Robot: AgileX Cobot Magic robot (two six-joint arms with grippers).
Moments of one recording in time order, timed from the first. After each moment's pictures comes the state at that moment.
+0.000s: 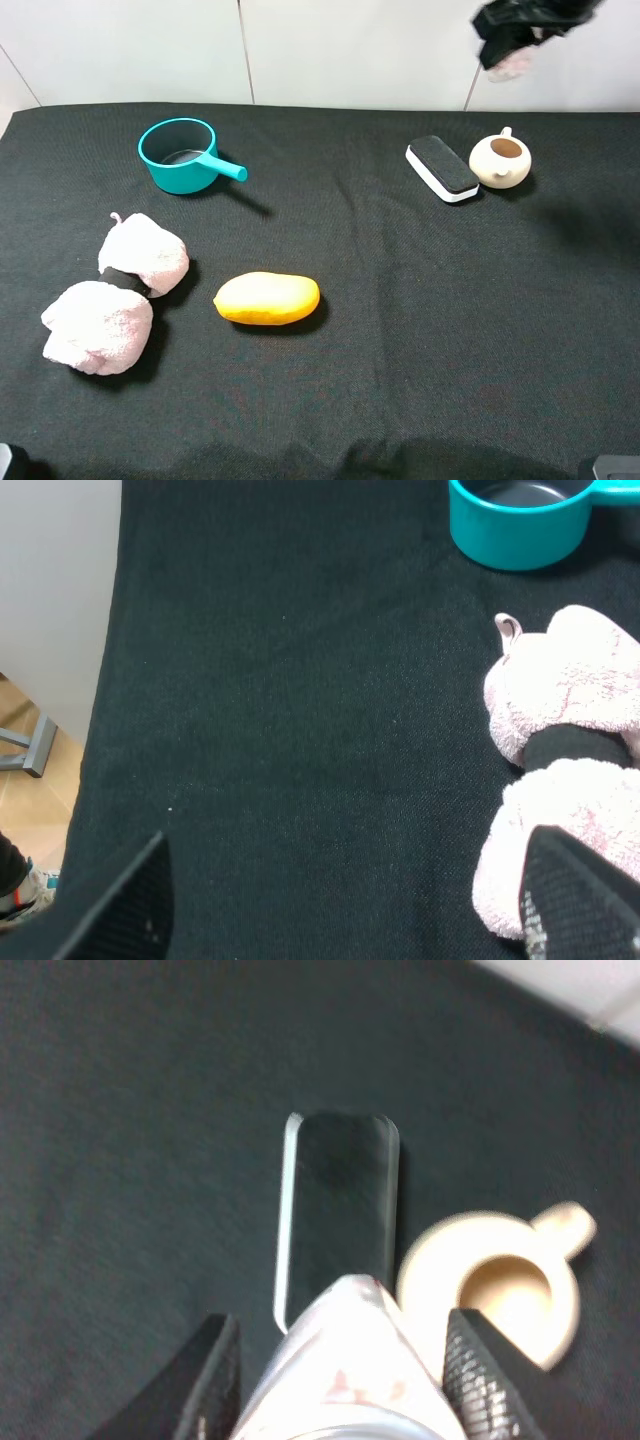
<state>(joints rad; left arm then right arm) -0.06 -0.01 -0.49 0.11 1.06 0.02 0.23 1.63 -1.37 0.09 0.88 -0.28</state>
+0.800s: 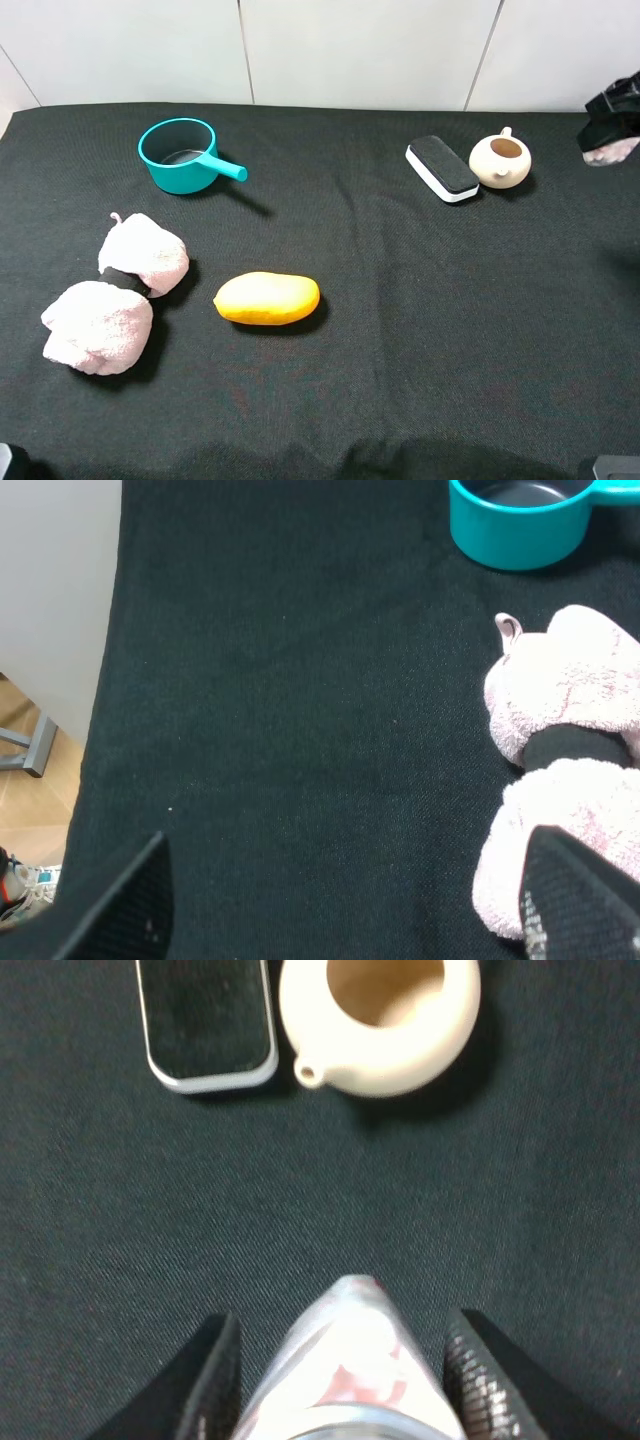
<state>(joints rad) -0.06 -0.01 -0.49 0.11 1.06 0.02 -0.07 1.42 -0.98 0.24 0.83 -0.48</state>
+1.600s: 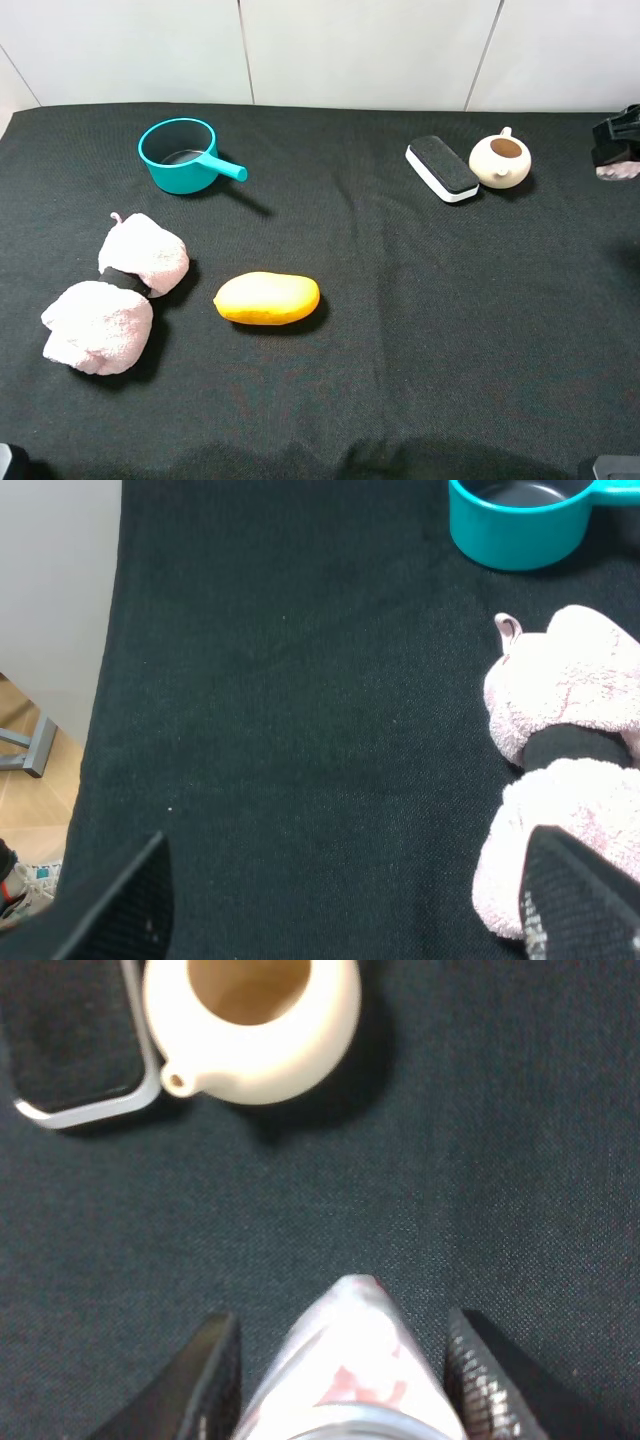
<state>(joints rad) -0.06 -0.01 -0.49 0.11 1.06 0.02 -0.16 1.45 -0.85 0.28 0.58 -0.49</state>
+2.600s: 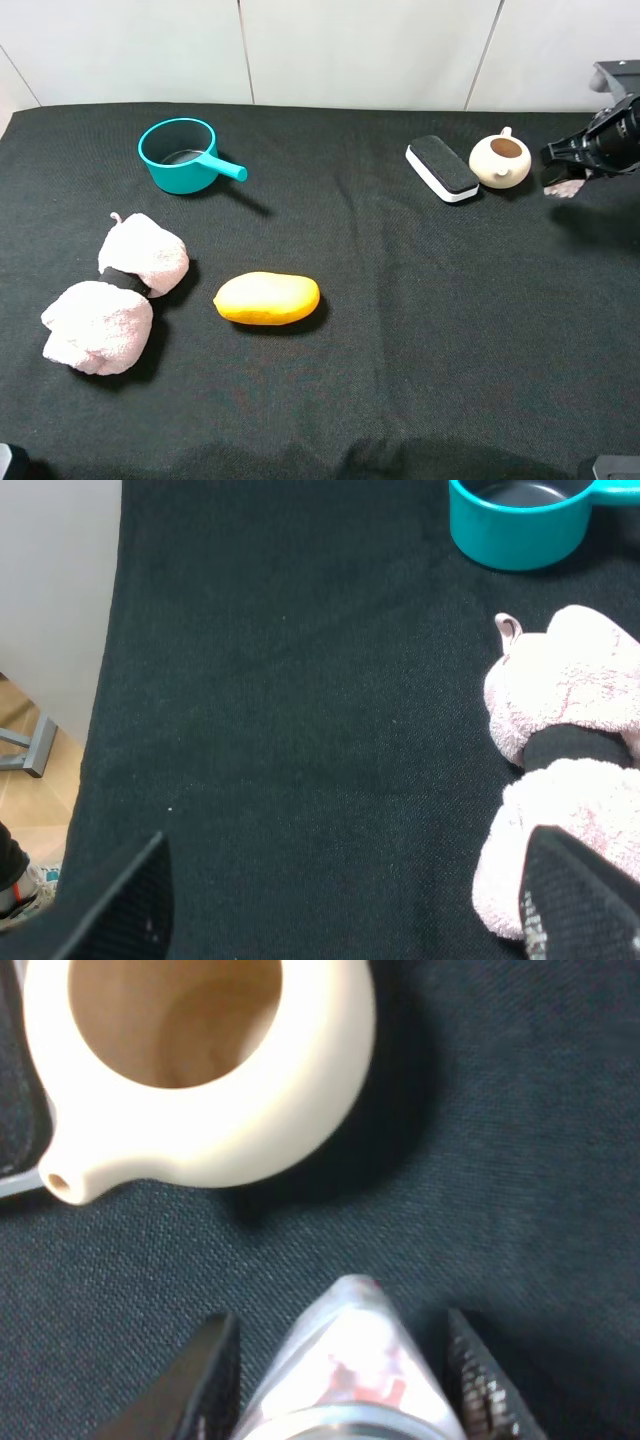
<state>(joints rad) -0.06 -0.01 -0.49 0.11 1.06 0.02 -0.17 1.84 -1.00 0.48 0.49 -0.70</state>
